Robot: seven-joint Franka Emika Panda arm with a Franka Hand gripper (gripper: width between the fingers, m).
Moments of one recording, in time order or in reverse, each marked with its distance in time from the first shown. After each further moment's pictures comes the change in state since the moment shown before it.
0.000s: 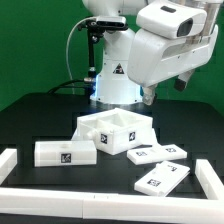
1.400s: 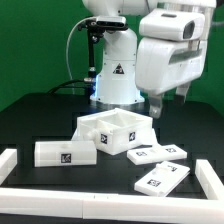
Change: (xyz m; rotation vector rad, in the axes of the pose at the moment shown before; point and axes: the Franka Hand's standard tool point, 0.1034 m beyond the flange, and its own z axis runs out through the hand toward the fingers) arm 0.021 0.015 0.029 -0.154 0.203 -0.152
